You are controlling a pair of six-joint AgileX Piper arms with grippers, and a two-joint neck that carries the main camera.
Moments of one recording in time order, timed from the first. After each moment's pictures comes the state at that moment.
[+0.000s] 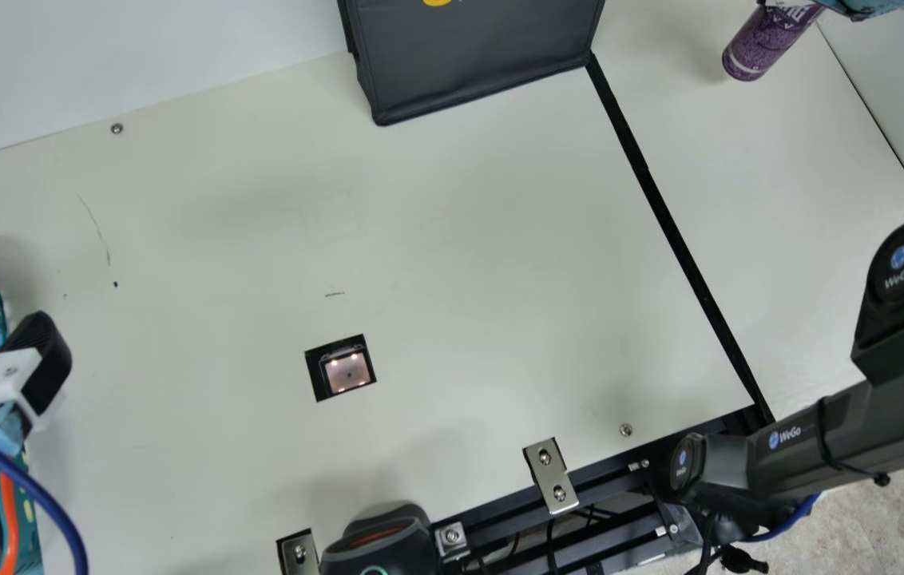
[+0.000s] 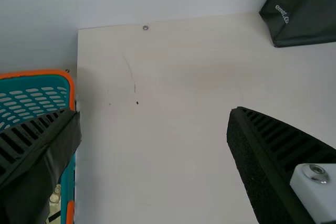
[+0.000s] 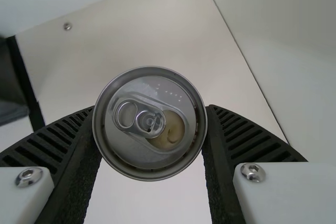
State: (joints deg) left arm -13.9 53.3 -64.7 0.0 56.7 -3.6; right arm -37.9 105.3 -96.5 11.7 48.7 -18.4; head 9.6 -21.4
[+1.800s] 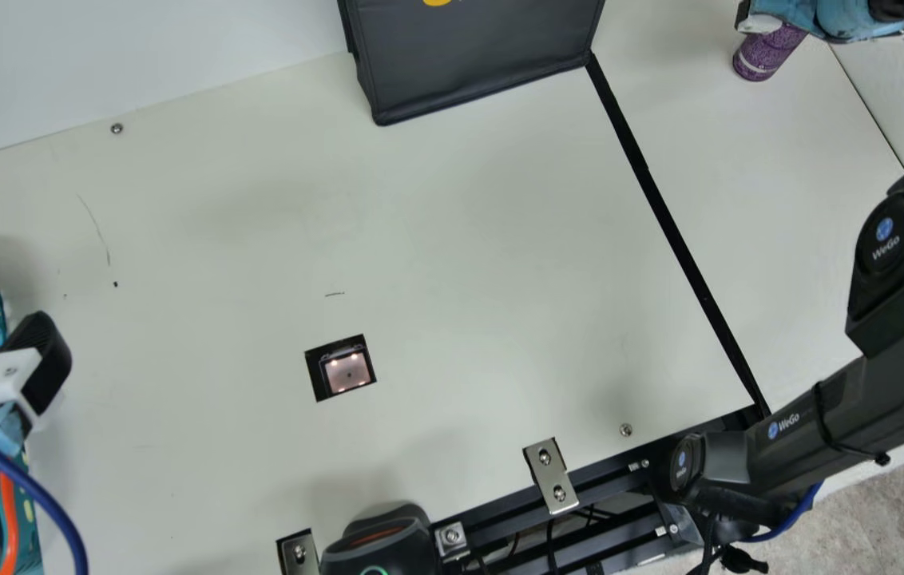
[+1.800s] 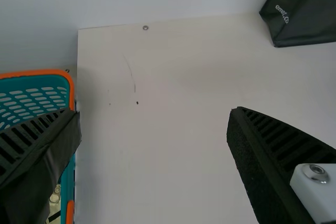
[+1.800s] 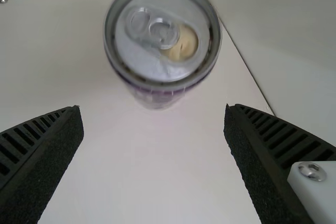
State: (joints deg) left arm -13.9 53.3 -64.7 0.0 56.7 -3.6; right arm -35.8 107.0 -90.3 0.9 42.7 -8.9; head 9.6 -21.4
